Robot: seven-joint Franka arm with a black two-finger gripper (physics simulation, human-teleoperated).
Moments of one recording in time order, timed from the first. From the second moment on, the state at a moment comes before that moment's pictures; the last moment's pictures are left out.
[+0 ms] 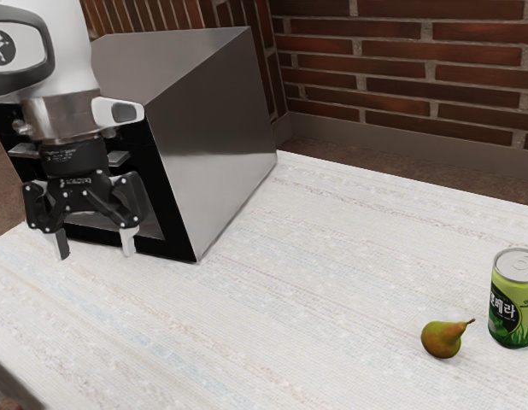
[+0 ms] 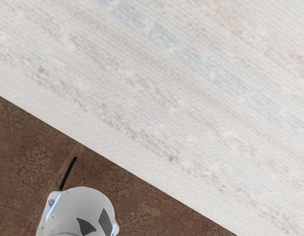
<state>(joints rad) -0.03 -0.18 0.18 -1.59 -0.07 1.13 -0.48</state>
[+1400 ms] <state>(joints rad) 0.36 -0.23 0.30 -1.85 -0.23 2.10 -1.19</state>
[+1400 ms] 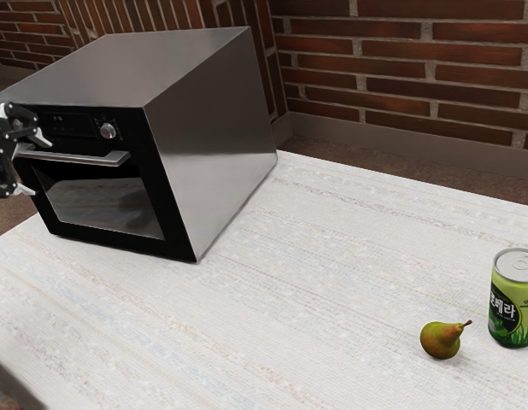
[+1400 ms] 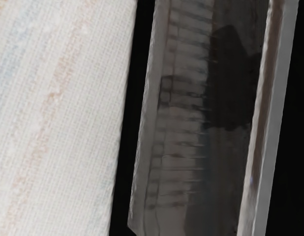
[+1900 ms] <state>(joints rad) 0.40 -0.11 0.29 -1.75 -0.31 2.12 -1.14</state>
